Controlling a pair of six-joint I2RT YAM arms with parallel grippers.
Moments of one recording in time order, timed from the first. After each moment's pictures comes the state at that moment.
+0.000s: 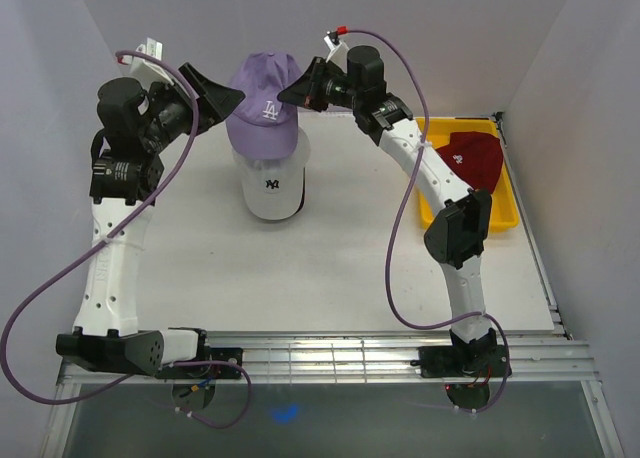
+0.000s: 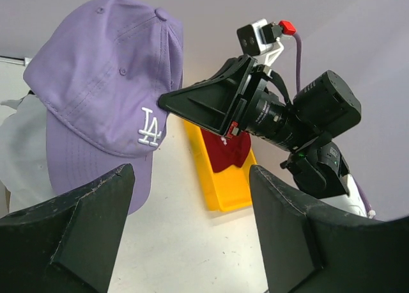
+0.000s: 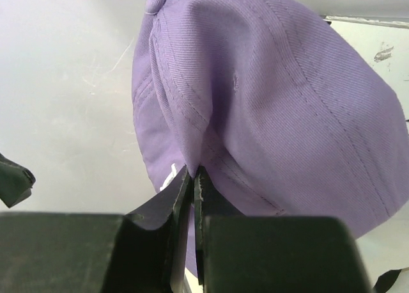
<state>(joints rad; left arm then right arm) -0.08 1.29 1.67 -0.45 0.42 -0.65 0.56 2.17 2.30 -0.21 -0.54 0.81</state>
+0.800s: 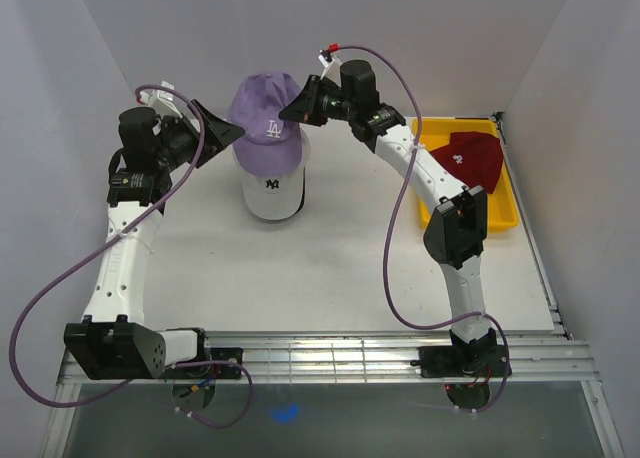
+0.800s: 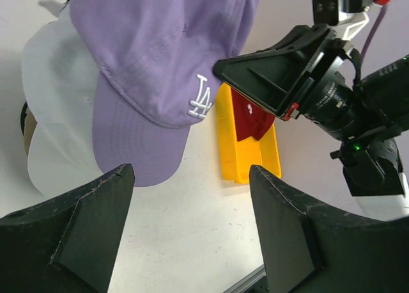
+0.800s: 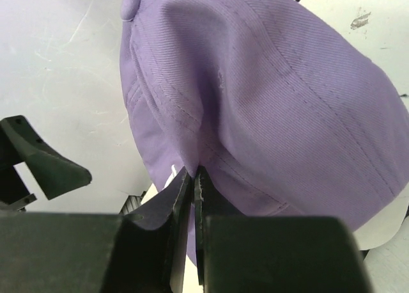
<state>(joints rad) 0.00 1.25 1.37 -0.39 0.49 -0.68 0.57 2.17 2.20 -0.21 -0.54 0.72</state>
